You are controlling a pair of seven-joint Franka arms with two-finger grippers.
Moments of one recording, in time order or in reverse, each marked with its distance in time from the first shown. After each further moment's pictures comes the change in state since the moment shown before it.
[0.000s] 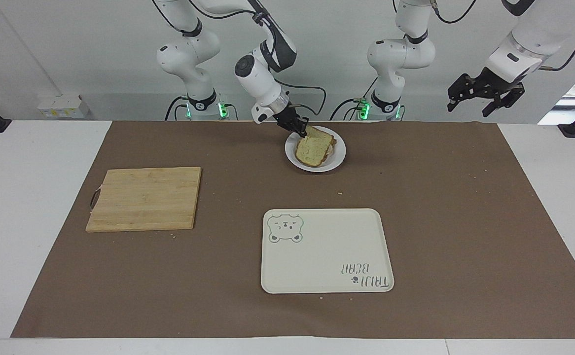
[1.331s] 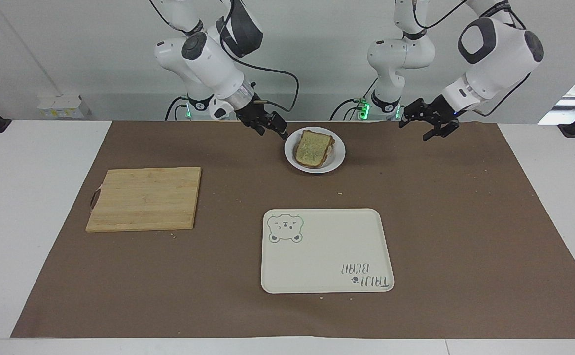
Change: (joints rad) left arm 0.007 -0.197 -0.015 -0.645 -0.409 0.396 0.204; right arm -0.424 -0.065 -0.021 0.383 -0.344 -0.532 0.047
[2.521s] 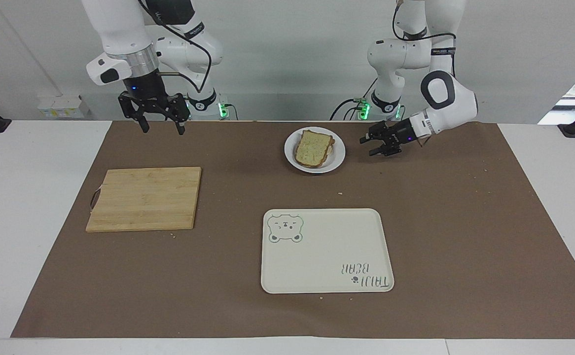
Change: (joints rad) left arm -0.023 0.053 0.002 -0.426 -0.583 0.240 0.481; right arm -0.358 0.027 -0.008 0.376 -0.526 -0.382 -0.445
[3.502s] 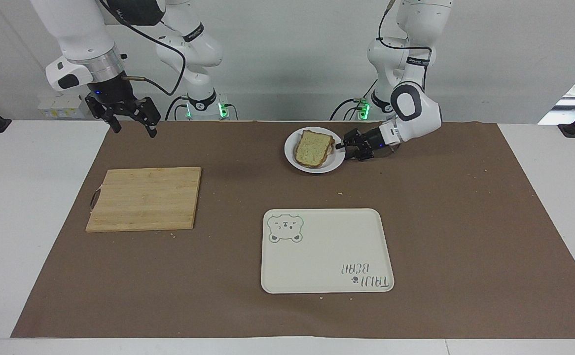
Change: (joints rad) left arm -0.236 0.104 -0.003 -0.068 -0.256 0.174 0.144; right arm -0.042 0.110 -0.021 0.171 -0.028 -0.115 -0.074
